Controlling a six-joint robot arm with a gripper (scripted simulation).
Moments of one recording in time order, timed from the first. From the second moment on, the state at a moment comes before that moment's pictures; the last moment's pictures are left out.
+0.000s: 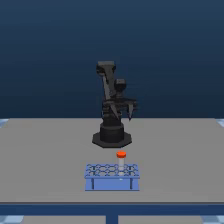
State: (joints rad) arm 0.17 -0.90 1.17 0.29 -0.03 -0.32
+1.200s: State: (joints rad) arm 0.18 -0.59 1.06 0.76 -0.12 -0.74
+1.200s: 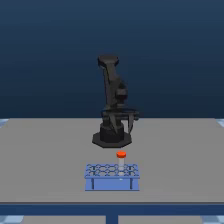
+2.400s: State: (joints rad) arm 0.17 -0.30 0.90 1.16 -0.16 -1.06
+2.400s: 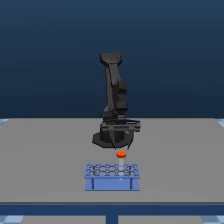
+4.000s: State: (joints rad) arm 0.17 -0.21 0.97 0.59 -0.26 -0.49
